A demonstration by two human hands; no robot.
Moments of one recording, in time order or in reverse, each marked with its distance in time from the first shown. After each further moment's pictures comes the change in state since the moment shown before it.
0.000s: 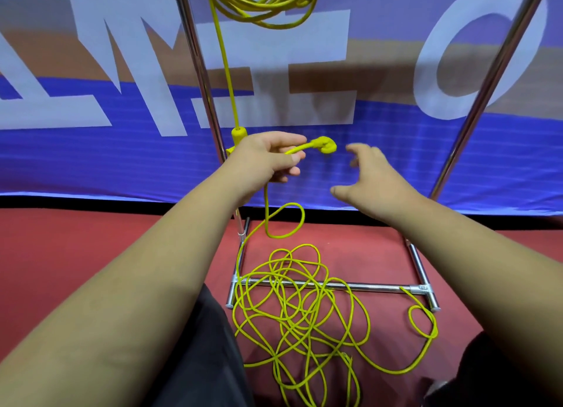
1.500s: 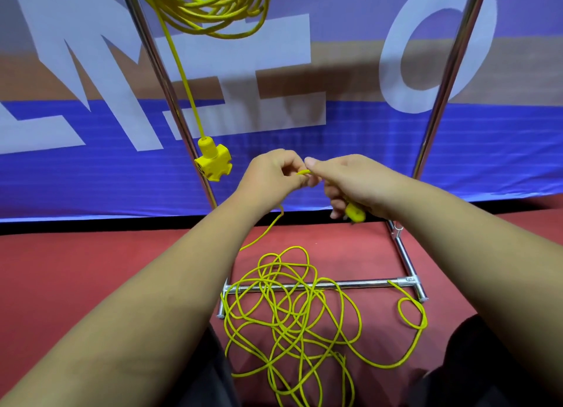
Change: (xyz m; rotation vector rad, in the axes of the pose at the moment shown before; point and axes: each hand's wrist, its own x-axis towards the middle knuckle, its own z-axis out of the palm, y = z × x) left_hand 0.034 -0.030 0.063 0.473 0.073 0.243; right_hand -0.010 -0.003 -0.034 0.613 -0.330 0.184
